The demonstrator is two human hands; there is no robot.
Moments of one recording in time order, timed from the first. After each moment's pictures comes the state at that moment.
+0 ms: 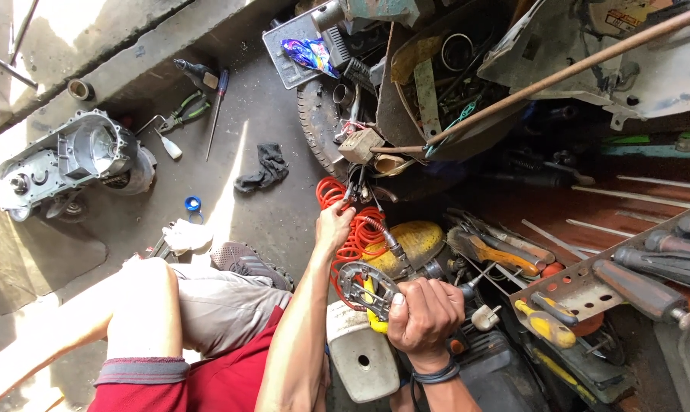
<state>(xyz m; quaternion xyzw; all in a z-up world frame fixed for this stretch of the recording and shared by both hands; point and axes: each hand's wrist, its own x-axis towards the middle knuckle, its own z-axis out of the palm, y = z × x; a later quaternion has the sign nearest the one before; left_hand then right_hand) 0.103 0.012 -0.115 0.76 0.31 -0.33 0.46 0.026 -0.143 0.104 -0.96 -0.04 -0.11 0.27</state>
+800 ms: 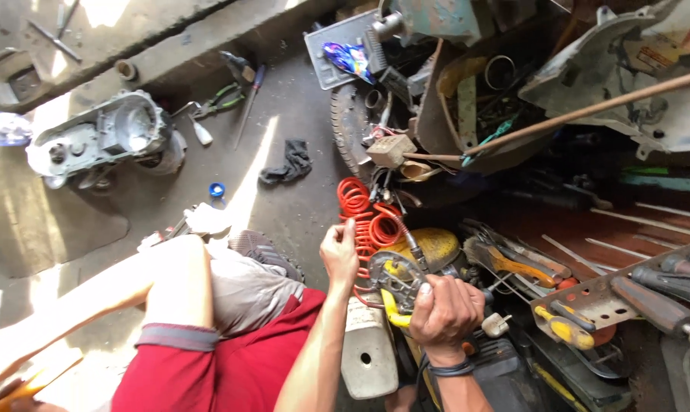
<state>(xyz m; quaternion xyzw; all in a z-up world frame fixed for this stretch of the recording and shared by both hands) 0.043 0.015 -0.046 0.72 0.39 -0.02 0.57 0.024 -0.137 0.105 -0.97 -0.01 -0.10 0.23</state>
